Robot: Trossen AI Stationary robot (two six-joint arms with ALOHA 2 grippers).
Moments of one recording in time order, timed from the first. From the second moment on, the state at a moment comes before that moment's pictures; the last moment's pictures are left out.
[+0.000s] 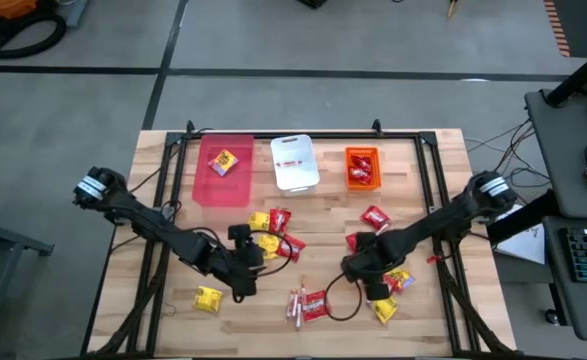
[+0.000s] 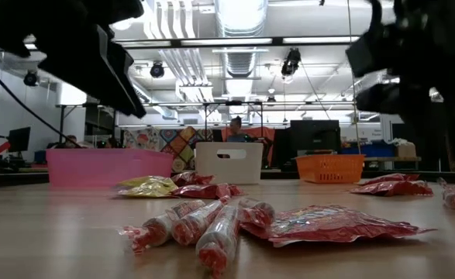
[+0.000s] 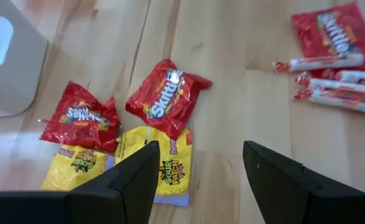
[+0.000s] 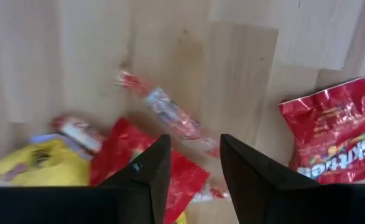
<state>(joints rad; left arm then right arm) -0.52 1.50 0.90 -0.39 -0.51 -0.45 0.42 1.68 1.04 -0.81 -0.08 0.32</state>
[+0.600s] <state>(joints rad) -0.55 1.18 0.90 -0.39 -0.60 -0.33 0.41 1.78 1.04 -0.67 -0.08 0.21</state>
